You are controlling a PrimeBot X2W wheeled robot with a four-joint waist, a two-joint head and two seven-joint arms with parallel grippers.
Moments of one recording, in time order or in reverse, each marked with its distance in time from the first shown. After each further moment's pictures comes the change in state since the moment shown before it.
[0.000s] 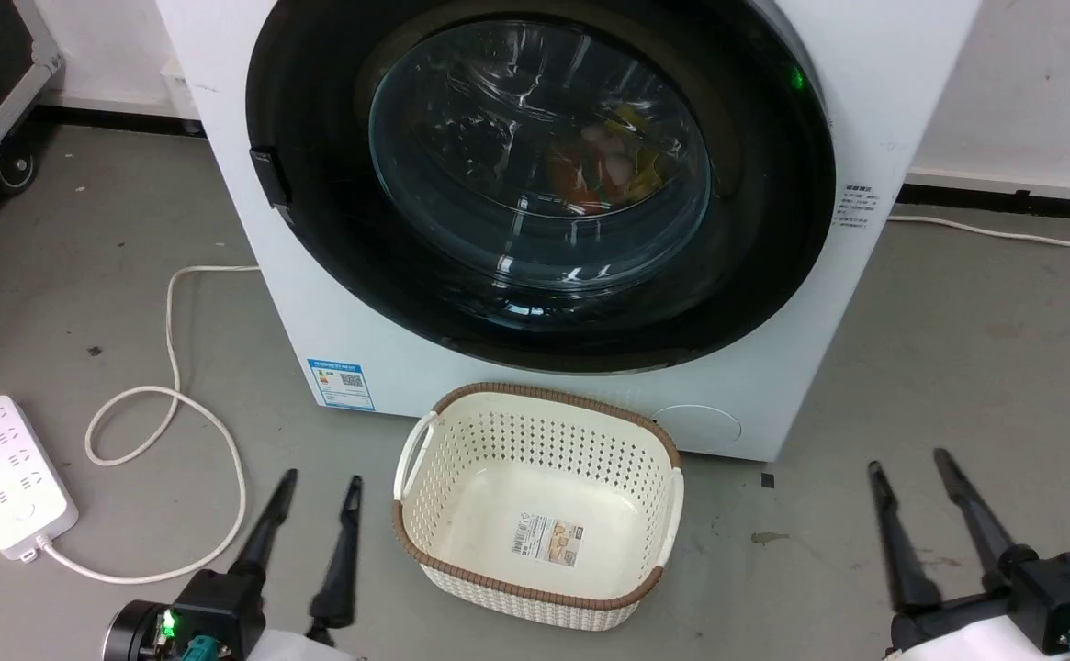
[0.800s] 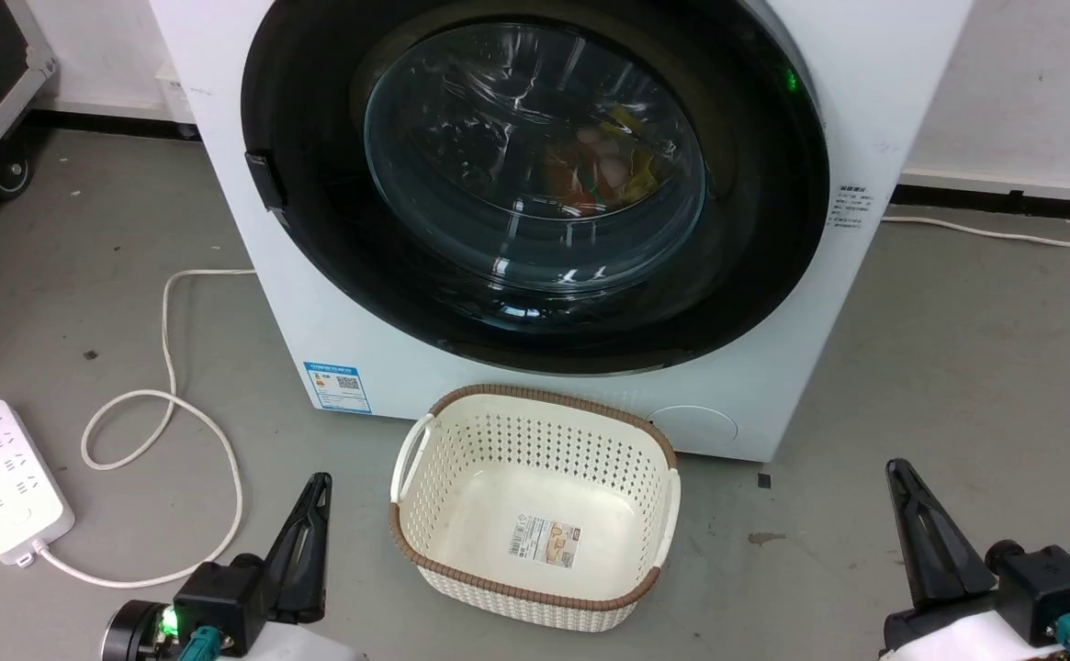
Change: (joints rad) left arm -0.001 -0.020 0.023 -0.003 0.027 0.000 0.044; right arm -0.001 0.000 0.011 0.000 0.000 0.000 0.044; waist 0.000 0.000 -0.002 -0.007
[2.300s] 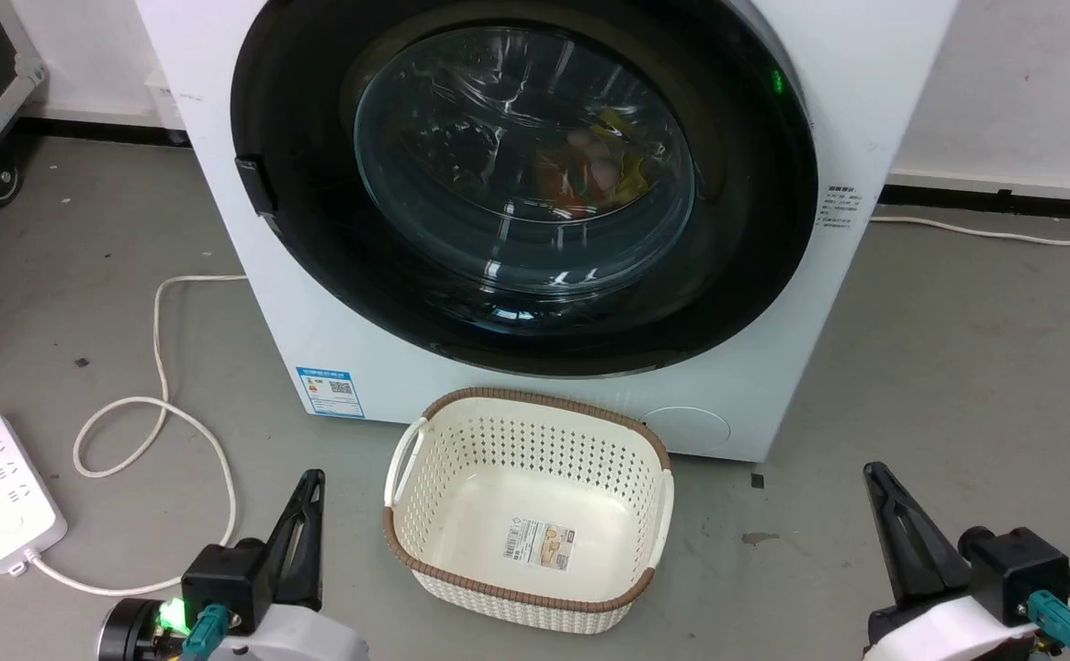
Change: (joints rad) left arm -0.006 -0.052 0.052 -0.015 0.069 0.007 0.090; right arm -0.013 0.000 0.027 -0.005 0.000 0.000 0.097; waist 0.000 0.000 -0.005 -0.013
